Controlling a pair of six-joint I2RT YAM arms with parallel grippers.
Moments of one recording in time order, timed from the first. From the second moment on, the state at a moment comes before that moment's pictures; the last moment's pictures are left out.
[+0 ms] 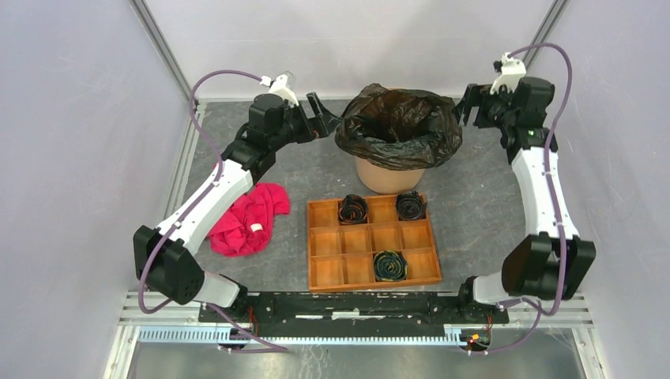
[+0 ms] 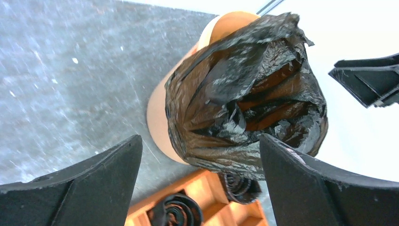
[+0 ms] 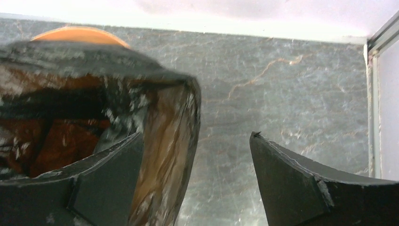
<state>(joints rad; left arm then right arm) -0.46 1.42 1.28 -0.15 0.15 -0.62 -0.15 1.46 1.41 -0.33 -0.38 0.00</state>
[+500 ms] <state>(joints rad) -0.58 1.82 1.85 -0.24 0.21 -0.11 -0.27 1.16 0.94 -0.10 -0.61 0.20</state>
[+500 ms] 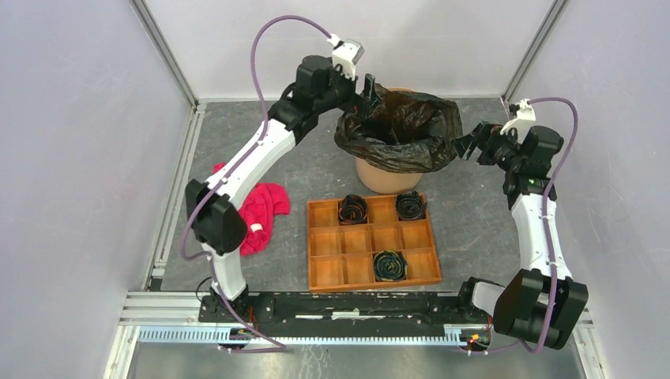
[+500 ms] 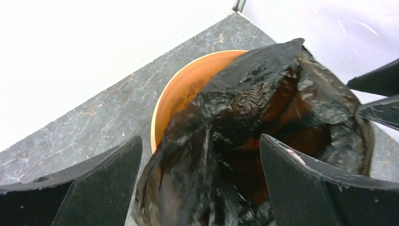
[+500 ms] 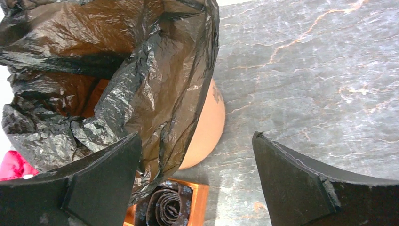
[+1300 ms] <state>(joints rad) -0.57 2.14 2.18 -0.25 0.27 -0.17 -0.28 1.17 0.80 0.19 -0.76 0.31</state>
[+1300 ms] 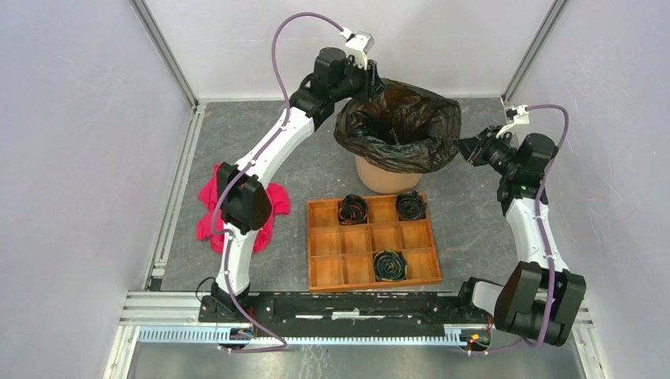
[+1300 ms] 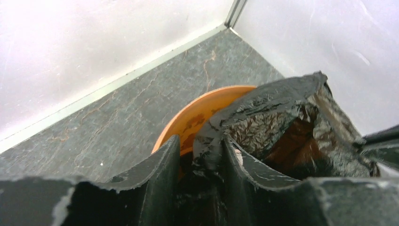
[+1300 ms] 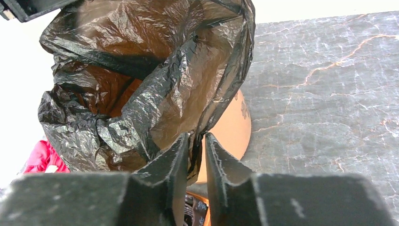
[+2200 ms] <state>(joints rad) -0.41 2.47 2.33 -0.01 0.40 -0.80 -0.21 1.62 0.99 0.39 -0.68 0.44</state>
